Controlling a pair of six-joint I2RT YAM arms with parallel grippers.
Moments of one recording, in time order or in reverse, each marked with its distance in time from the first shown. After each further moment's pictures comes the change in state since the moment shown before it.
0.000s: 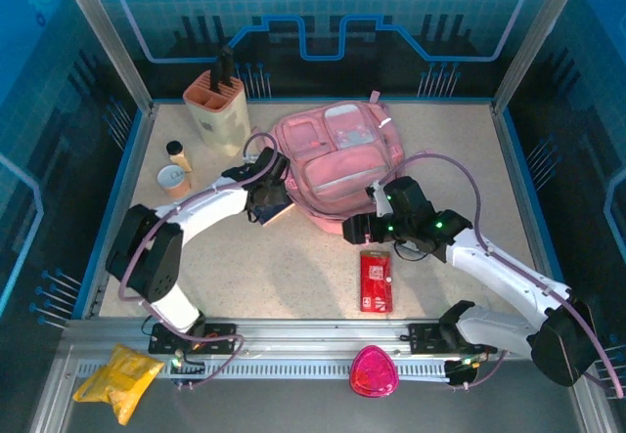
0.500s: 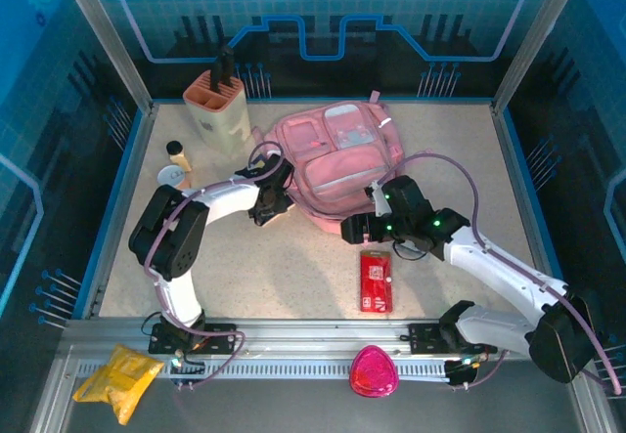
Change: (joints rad) left arm 0.020 0.157 -0.008 0.048 0.064 -0.051; right arm 0.000 0.025 0.014 -0.008 0.000 0.005
